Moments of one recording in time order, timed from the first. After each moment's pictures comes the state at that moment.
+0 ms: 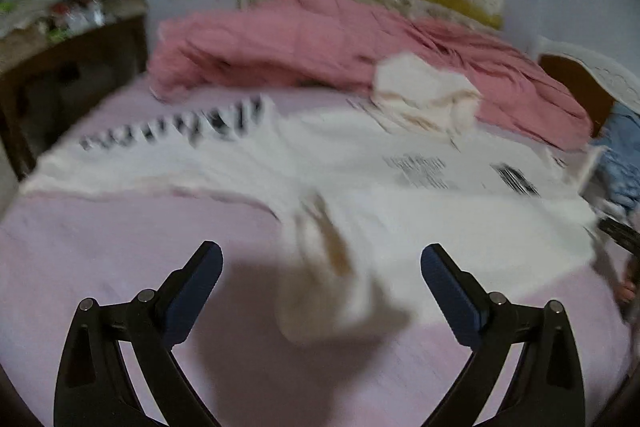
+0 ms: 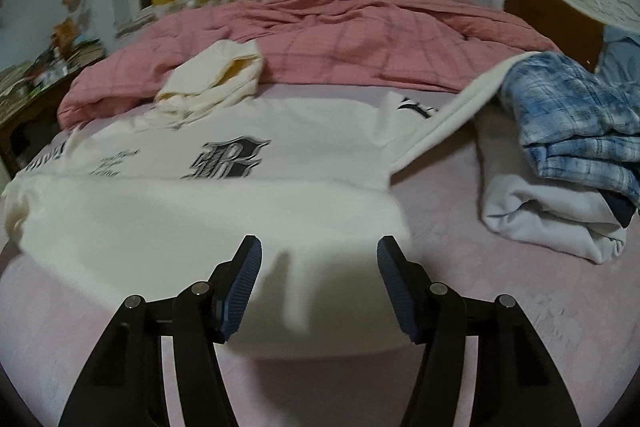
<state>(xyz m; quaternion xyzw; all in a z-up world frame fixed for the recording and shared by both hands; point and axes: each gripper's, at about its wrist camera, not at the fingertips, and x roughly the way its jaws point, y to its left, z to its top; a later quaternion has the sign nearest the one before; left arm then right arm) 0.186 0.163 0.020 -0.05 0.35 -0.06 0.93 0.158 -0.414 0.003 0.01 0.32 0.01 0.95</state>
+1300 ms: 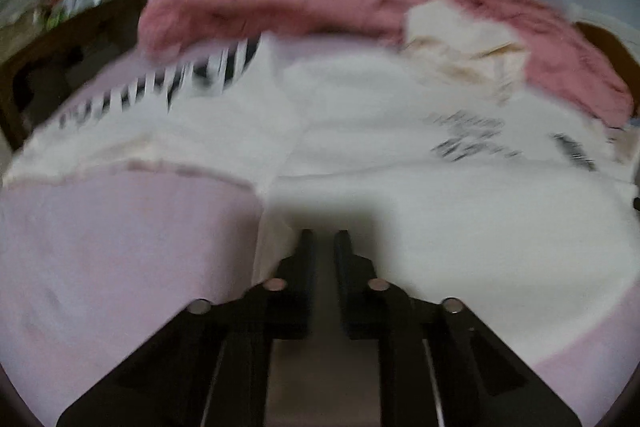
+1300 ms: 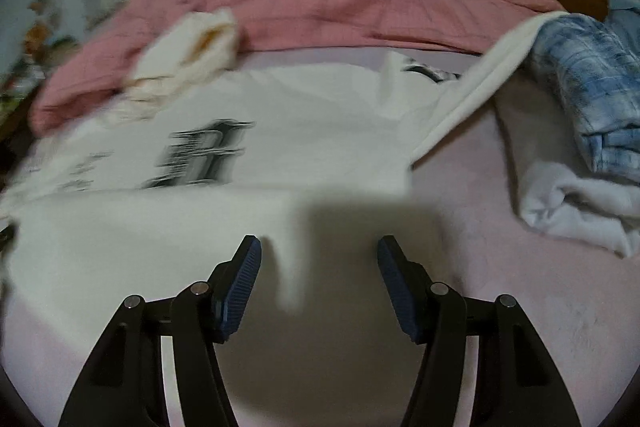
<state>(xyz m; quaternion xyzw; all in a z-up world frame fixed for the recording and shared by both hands) 0.265 0.145 -0.054 -0.02 0.41 0.00 0.91 0.234 -0.419 -0.024 0.03 0.39 -0.05 0.92</state>
